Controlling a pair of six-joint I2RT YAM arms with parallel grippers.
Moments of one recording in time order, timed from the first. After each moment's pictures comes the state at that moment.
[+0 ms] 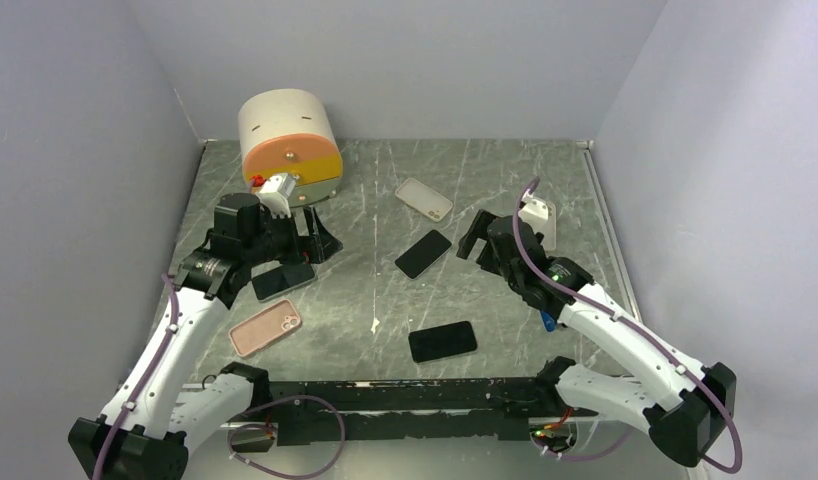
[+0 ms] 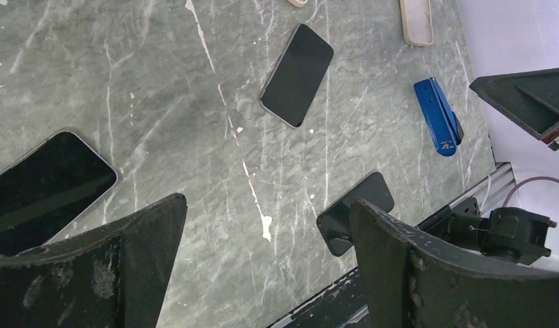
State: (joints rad) left arm -0.26 0.93 0.95 -0.58 0.36 -0.38; right arm 0.67 0.98 0.87 -0.54 0.45 0.83
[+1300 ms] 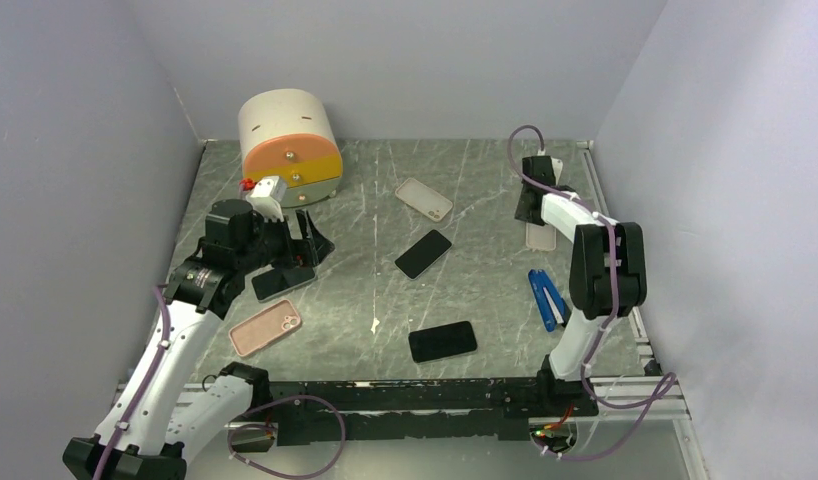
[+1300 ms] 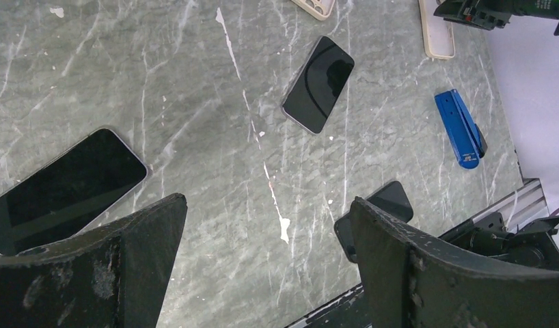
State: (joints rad) left arm -0.26 0.86 0.95 -0.61 0.28 -0.36; right arm 0.07 1.80 1.20 -0.32 0.30 0.33
